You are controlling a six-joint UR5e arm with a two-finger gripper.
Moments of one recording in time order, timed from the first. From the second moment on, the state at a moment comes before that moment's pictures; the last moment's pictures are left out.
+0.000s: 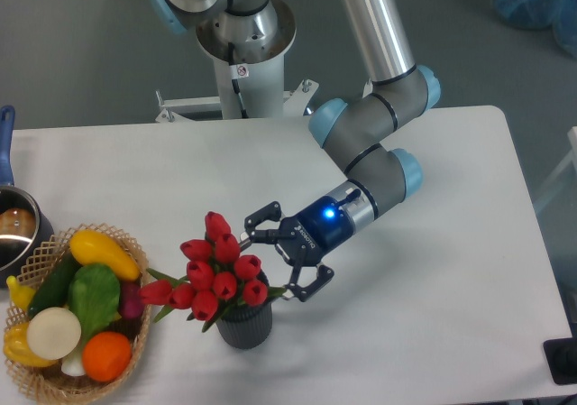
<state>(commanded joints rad) 2.67 -2.12 -1.84 -0.88 -0.05 1.63</state>
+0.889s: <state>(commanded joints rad) 2.87 -1.91 -1.79 -0.88 0.16 1.59</state>
